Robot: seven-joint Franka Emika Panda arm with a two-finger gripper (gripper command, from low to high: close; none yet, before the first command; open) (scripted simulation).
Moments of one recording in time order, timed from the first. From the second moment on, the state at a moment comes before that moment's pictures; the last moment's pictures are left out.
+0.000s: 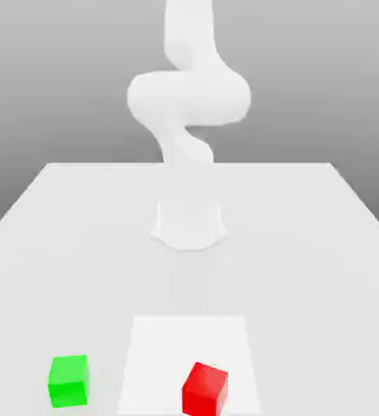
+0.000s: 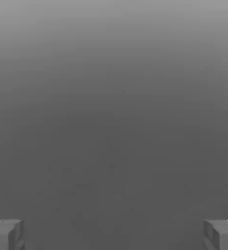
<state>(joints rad) -0.03 -0.71 0.03 -2.31 -0.01 2.33 0.85</state>
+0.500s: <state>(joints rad) -0.12 -0.16 0.14 -2.39 -0.11 2.53 1.16</state>
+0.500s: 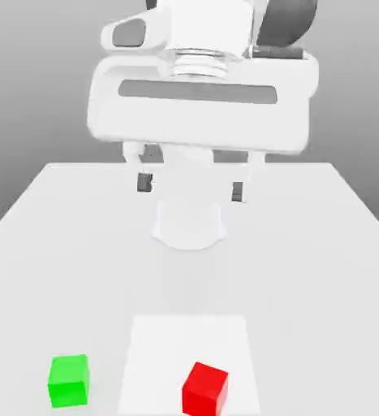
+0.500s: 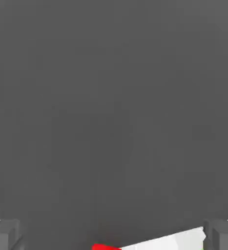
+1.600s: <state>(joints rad) -0.24 0.18 0.04 -2.45 -0.03 2.62 1.24</state>
